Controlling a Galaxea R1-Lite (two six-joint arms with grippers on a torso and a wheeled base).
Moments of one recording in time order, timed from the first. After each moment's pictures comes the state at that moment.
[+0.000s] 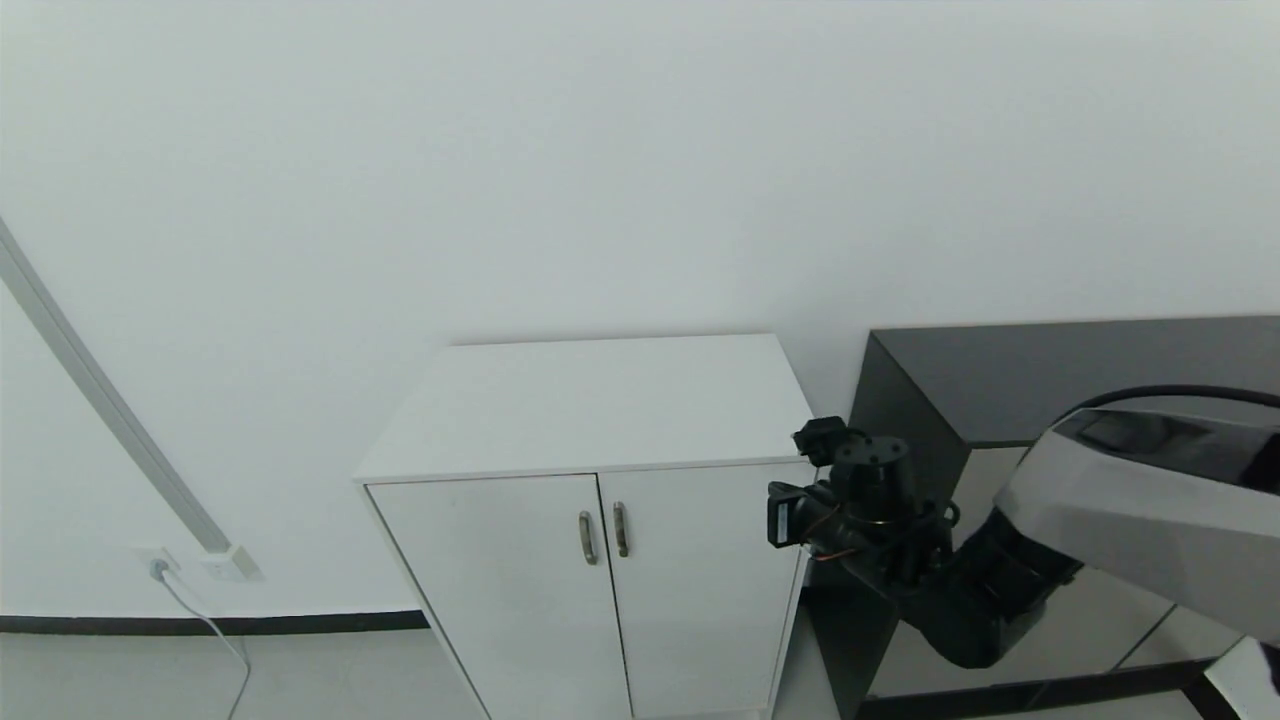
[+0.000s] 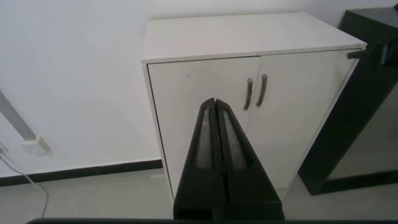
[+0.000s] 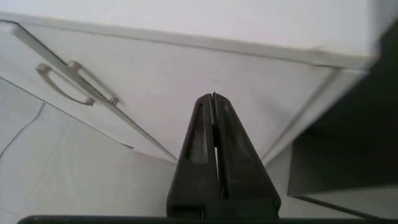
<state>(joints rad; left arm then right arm) 0.00 0.00 0.00 0.00 -0.03 0.02 0.58 2.24 -0.91 -1.04 -0.16 0.19</state>
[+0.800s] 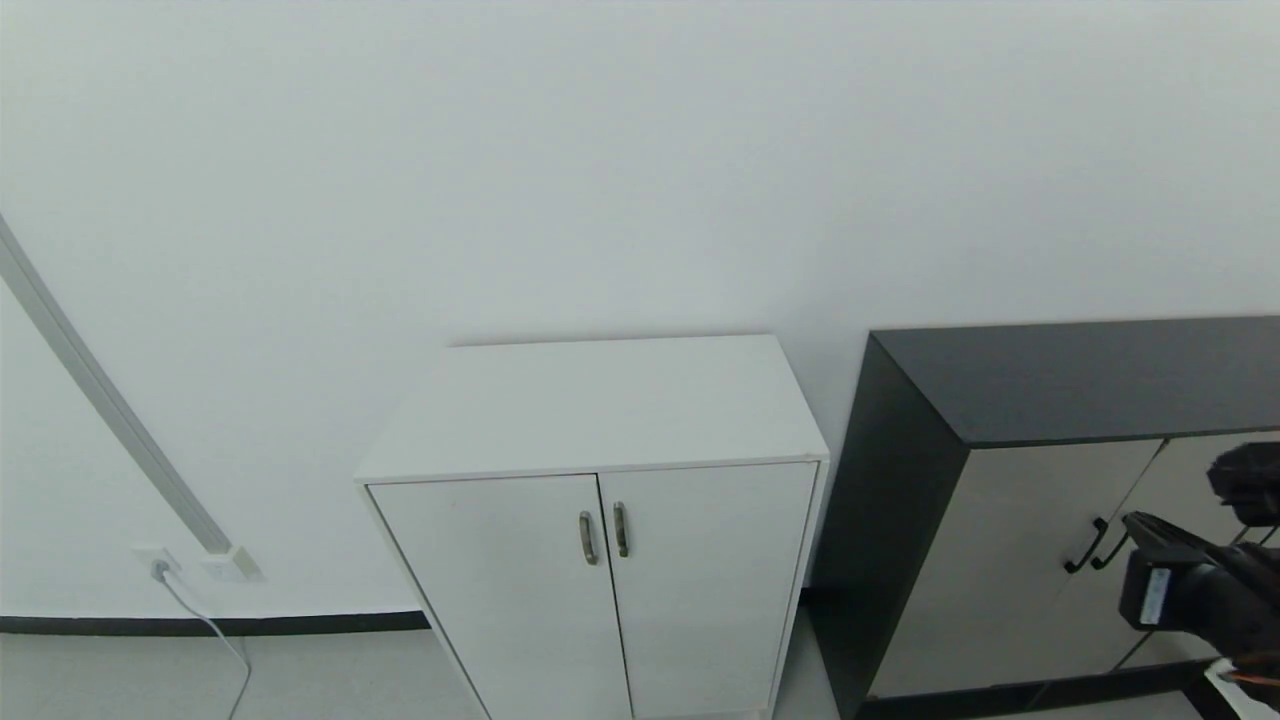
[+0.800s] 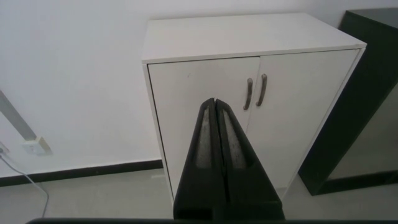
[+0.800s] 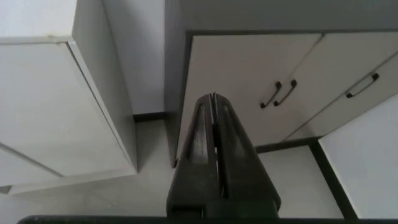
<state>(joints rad) 0.00 0.00 0.00 0.00 -0.03 0.02 0.41 1.32 -0.15 -0.94 -0.57 0.01</state>
